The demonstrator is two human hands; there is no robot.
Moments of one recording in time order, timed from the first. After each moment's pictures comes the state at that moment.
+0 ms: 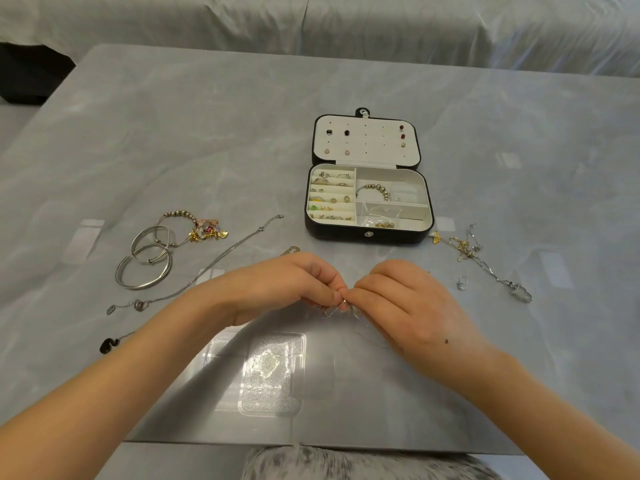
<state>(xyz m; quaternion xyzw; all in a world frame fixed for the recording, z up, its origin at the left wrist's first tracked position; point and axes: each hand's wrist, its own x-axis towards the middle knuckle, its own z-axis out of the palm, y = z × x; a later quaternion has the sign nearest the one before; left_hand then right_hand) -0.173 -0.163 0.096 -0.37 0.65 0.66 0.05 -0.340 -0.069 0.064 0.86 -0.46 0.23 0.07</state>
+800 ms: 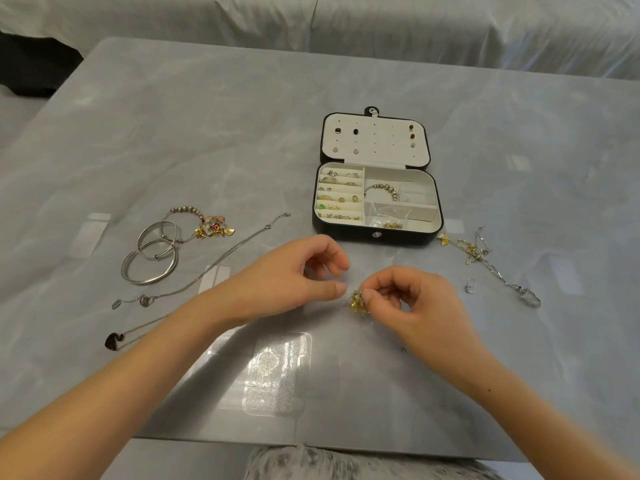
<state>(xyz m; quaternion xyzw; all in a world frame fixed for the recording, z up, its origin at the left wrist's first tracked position) -0.165 -0.163 0.080 -0.39 0.72 0.57 -0.08 -0.324 -0.066 0.075 0.53 -0.66 0.39 -0.38</state>
